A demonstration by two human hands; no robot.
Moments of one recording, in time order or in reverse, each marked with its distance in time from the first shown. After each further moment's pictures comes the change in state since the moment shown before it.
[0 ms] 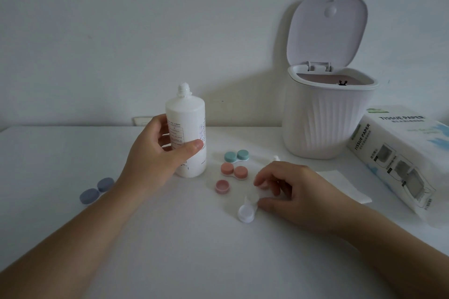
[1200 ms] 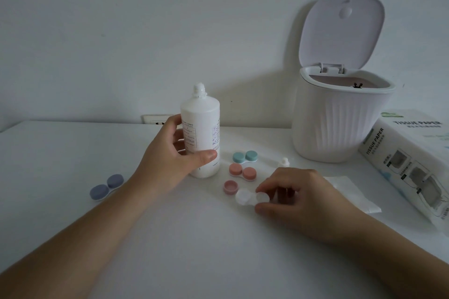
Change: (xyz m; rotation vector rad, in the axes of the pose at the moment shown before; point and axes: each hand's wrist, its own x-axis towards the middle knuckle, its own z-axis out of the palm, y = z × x) left_hand -0.002 -0.002 0.001 -0.013 -0.120 -0.061; right_hand 0.000 -0.019 0.005 0.087 0.024 0.036
